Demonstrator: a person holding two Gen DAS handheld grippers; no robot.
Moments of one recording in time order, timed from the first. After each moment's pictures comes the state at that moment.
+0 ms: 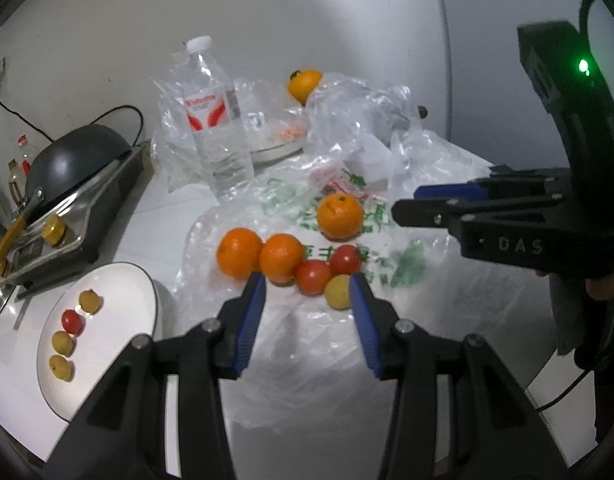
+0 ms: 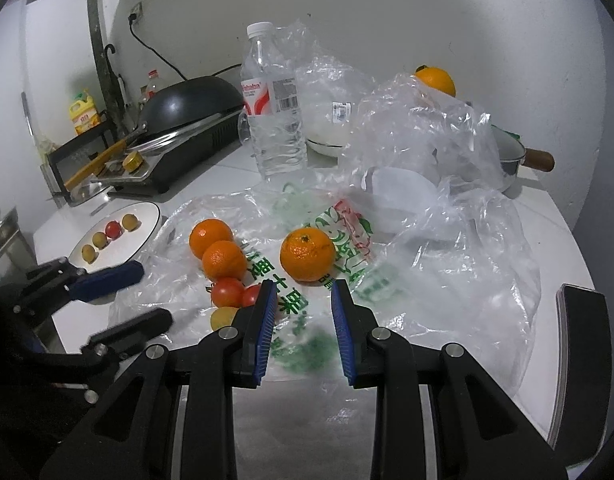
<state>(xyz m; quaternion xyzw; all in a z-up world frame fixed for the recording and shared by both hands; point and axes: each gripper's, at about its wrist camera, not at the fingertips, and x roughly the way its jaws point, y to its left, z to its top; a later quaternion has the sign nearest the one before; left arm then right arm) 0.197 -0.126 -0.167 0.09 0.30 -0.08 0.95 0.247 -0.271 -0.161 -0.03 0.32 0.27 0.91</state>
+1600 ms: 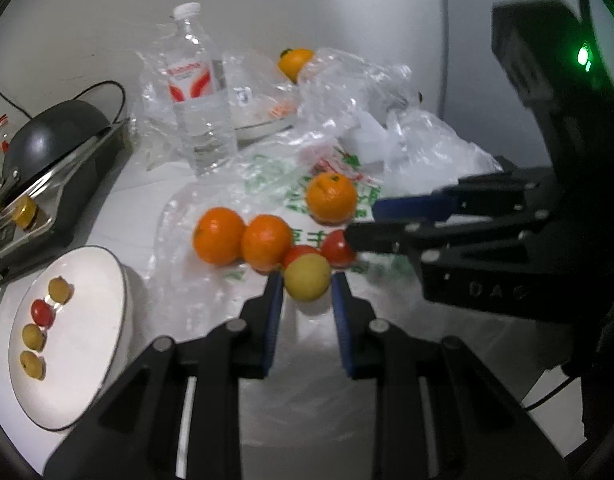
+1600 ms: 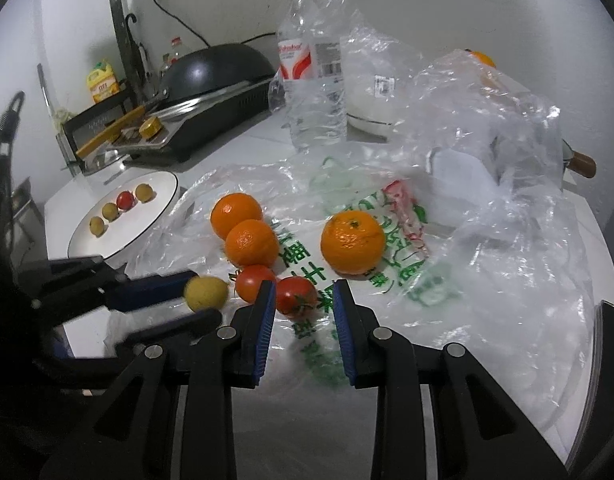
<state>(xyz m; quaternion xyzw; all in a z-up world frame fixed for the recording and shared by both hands) 0.213 -0.121 -0.181 0.06 0.33 -0.10 0.94 0.261 -0.235 -0.176 -0.07 0.36 0.31 0.88</state>
